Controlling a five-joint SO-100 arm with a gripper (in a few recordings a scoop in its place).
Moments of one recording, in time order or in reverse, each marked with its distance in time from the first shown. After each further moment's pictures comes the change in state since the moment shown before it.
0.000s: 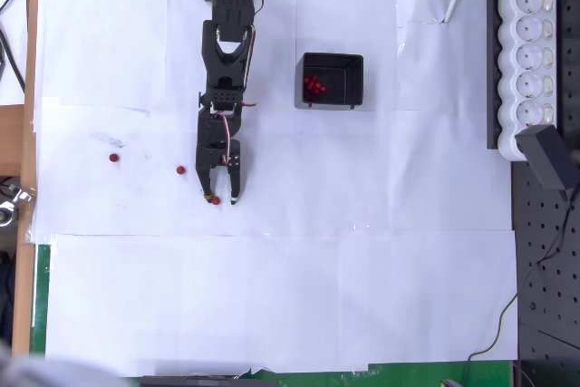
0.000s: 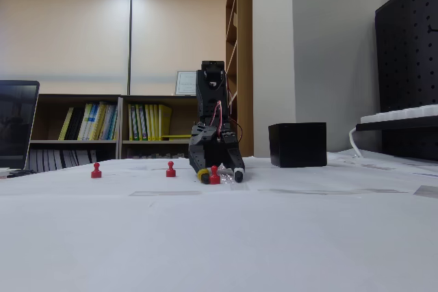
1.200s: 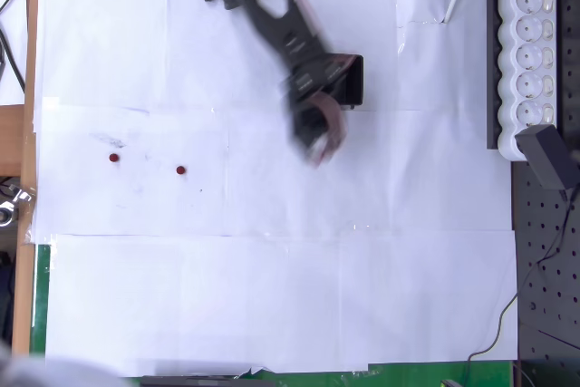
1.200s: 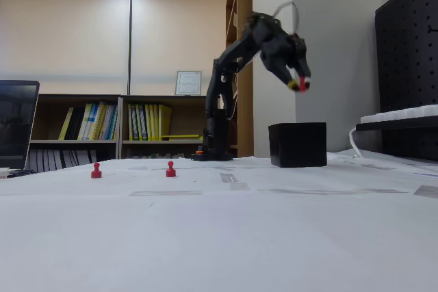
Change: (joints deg) arm -37.8 -33.1 46.2 133.4 -21.0
